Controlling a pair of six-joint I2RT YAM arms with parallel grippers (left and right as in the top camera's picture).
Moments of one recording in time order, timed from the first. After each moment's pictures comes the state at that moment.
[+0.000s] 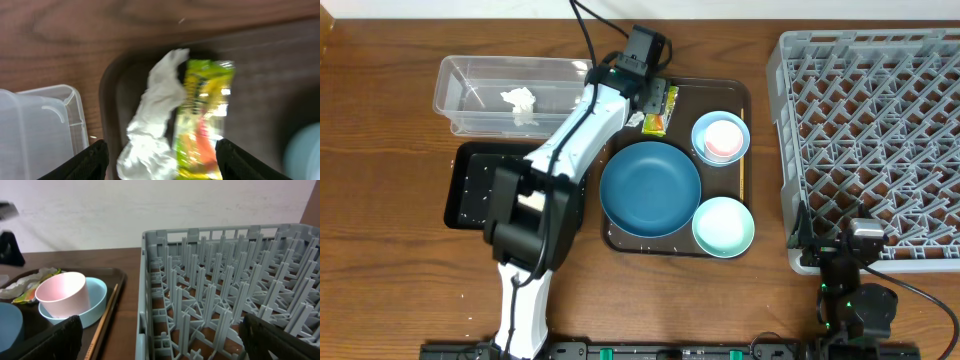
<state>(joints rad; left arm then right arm) -0.42 2.17 1.77 -0.62 -0.12 -0.16 -0.06 0.01 0.01 -0.07 -0.03 0.06</state>
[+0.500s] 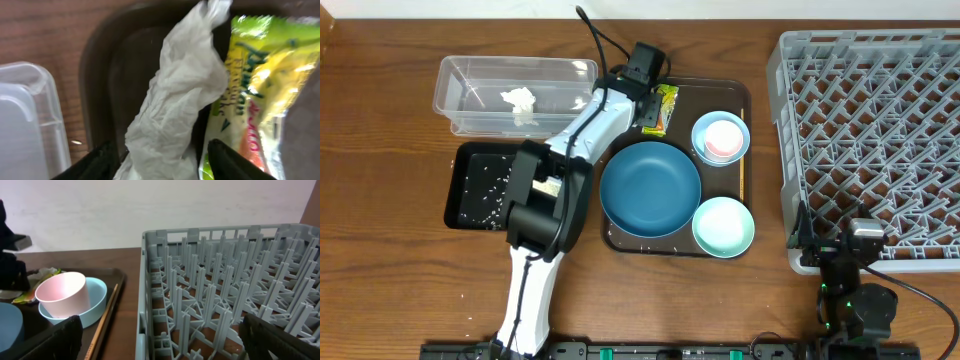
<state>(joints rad) -0.41 2.30 1.77 -0.61 -0.16 -0.16 -0.06 0.01 0.01 -0.07 -0.03 0.06</state>
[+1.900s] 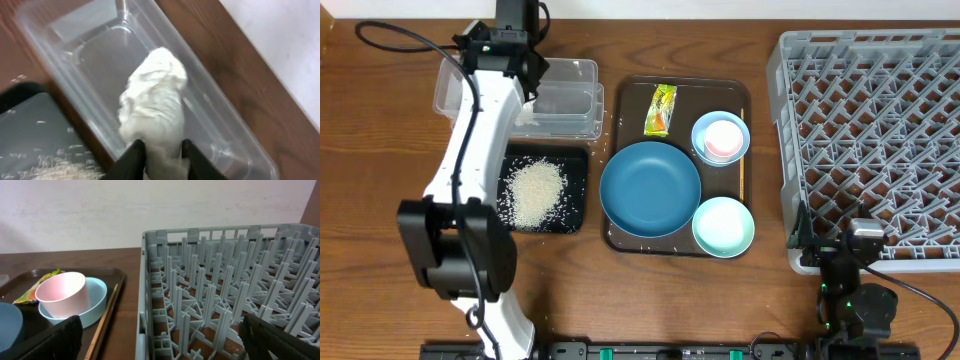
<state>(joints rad) -0.08 1.94 1.77 -0.85 -0.36 -0.95 -0.06 0.01 0.01 -0.07 -0.03 0.06</state>
